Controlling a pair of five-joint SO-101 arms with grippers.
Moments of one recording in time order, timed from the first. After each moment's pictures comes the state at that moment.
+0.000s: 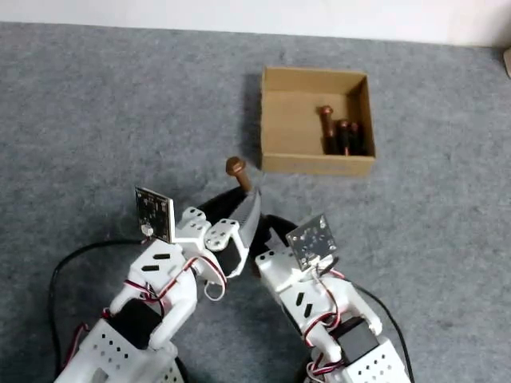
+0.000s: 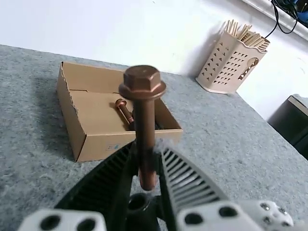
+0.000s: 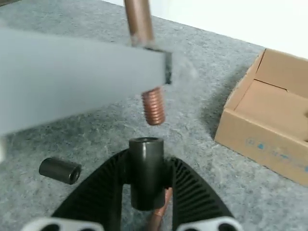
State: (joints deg) left arm 29.9 -87.4 84.5 19.4 30.4; right arm -36.0 -104.4 94.3 35.2 3.1
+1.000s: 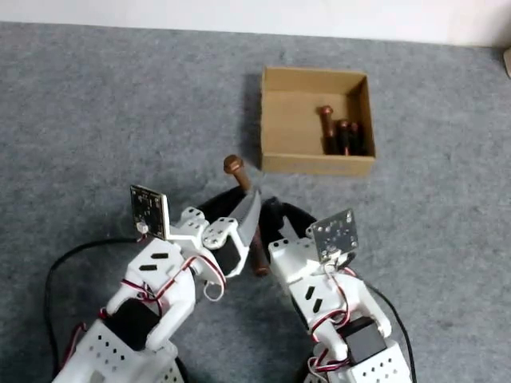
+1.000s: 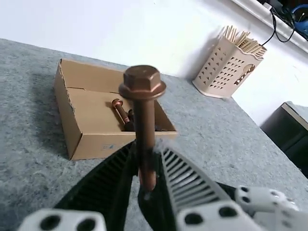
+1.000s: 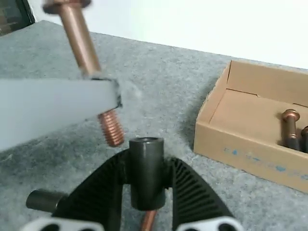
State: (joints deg) left arm 30.8 -87.4 80.2 23.5 33.5; right arm -30.9 -104.5 90.6 35.6 -0.8
